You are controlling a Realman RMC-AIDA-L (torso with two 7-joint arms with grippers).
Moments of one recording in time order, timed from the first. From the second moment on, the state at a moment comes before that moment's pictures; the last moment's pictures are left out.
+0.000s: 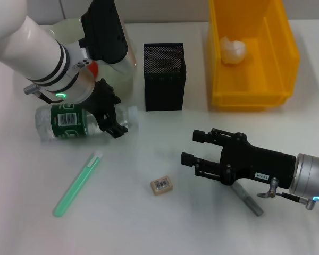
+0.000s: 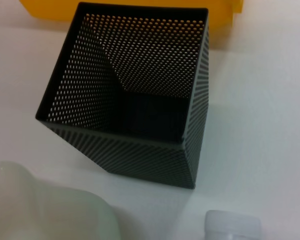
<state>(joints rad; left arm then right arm) -0.78 -2.08 1.48 0.95 2.60 1.20 -2.03 0.43 2.09 -1.21 -0.25 -1.34 -1.42 0.95</state>
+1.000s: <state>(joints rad) -0.72 -2.08 1.53 1.06 2.59 1.16 -2.06 0.44 2.09 -1.21 -0.24 -1.32 -1.41 0.95</state>
